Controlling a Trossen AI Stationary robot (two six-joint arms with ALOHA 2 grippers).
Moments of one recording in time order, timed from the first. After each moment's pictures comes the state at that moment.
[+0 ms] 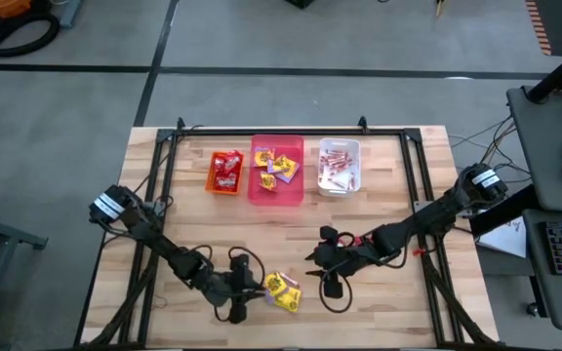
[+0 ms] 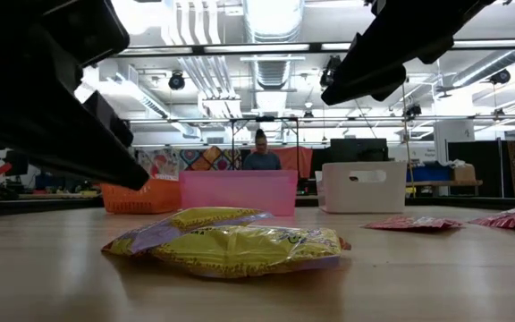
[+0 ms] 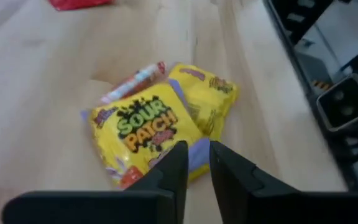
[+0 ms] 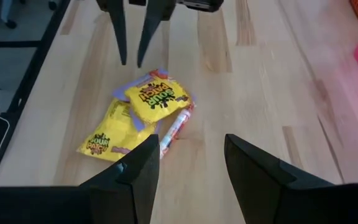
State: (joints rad) left arm -0.67 1.80 0.70 0.50 -0.43 -0.63; right arm 0.45 1.59 0.92 -0.02 0.26 0.34
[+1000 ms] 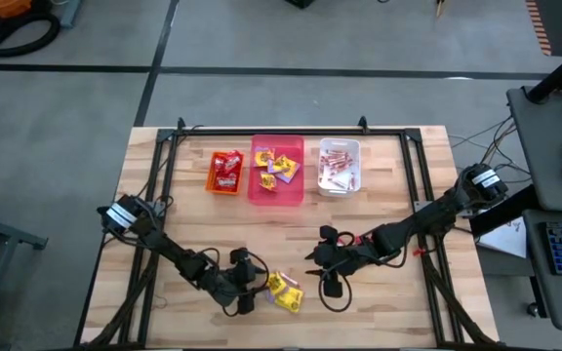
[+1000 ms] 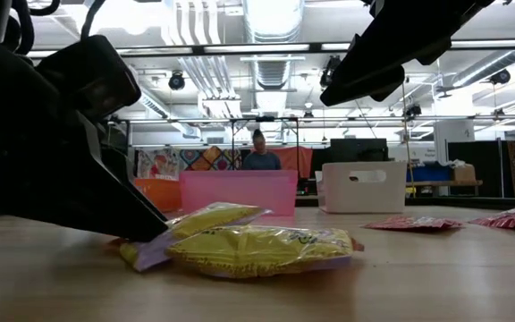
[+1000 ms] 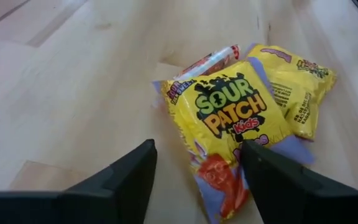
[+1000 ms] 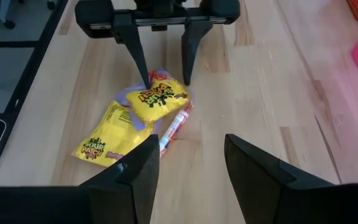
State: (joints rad) left arm -0.65 1.96 0.70 0.54 -0.58 -0.66; right arm 0.44 1.59 0.92 -0.02 0.26 0.34
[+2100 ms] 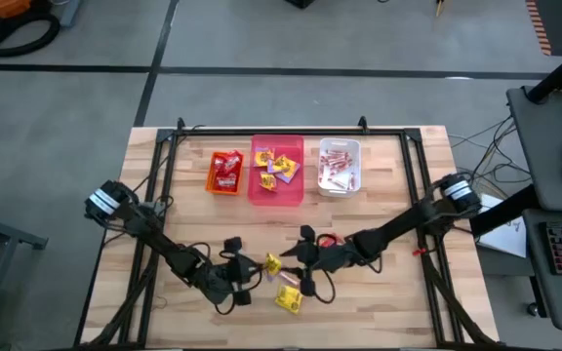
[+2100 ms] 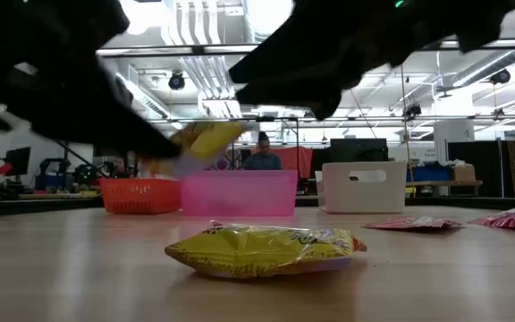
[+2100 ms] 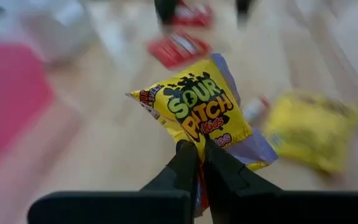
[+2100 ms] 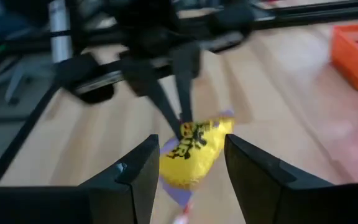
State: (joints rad) left arm -0.66 1.75 0.69 0.40 -0.78 -0.41; right arm 0.39 1.82 0.92 0.51 0.32 0.25
